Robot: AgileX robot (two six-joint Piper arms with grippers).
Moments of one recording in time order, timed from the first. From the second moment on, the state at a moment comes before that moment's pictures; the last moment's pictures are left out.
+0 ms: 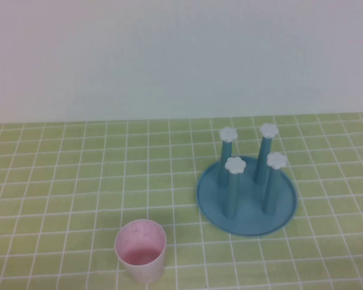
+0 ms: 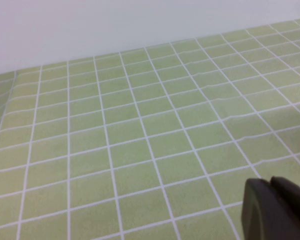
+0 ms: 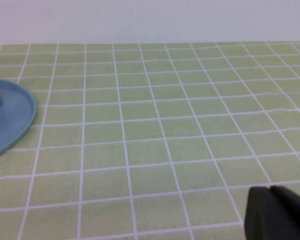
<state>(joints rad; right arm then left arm) -0.10 -0.01 0.03 0.00 0.40 -0.03 -0.08 -0.03 0.03 -0.20 0.34 0.29</state>
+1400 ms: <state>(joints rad) -0.08 -0.01 0.02 0.00 0.41 -0.03 -0.08 -0.03 0.03 -0.20 0.10 0.31</state>
